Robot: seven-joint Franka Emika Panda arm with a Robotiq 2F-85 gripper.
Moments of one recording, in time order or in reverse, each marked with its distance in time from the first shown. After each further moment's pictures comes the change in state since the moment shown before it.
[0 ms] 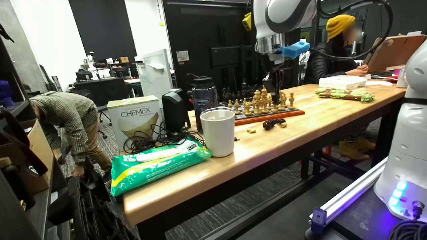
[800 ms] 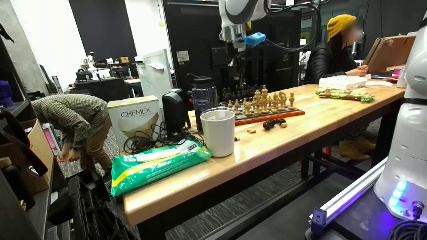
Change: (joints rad) arm 0.013 0.388 0.001 0.523 -0.080 -0.043 -0.165
